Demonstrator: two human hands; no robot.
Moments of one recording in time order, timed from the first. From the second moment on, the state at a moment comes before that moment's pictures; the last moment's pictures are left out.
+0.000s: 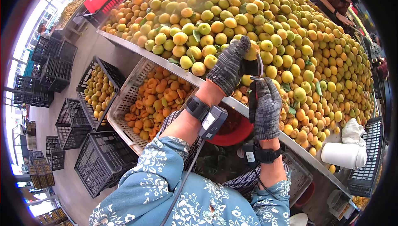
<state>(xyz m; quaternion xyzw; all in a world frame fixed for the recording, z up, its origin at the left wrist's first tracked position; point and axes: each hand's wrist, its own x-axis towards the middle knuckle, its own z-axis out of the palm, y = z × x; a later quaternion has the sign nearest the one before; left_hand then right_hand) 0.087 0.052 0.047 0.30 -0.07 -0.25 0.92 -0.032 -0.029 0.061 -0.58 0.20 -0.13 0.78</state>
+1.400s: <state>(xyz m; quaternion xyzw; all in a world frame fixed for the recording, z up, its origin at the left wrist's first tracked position) 0.072 0.048 0.053 0.58 -0.24 -0.14 0.77 -0.025 -0.048 0.039 -0.78 0.11 -0.26 0.56</state>
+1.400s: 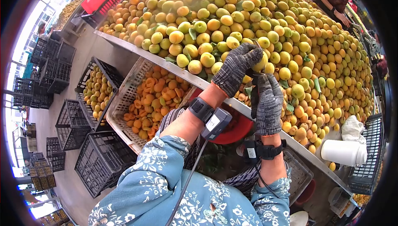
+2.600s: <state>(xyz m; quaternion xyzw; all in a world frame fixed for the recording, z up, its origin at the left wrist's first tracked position) 0.072 0.046 0.045 0.41 -0.04 -0.27 0.87 -0.023 -0.038 0.052 -0.91 0.16 -0.14 0.36</state>
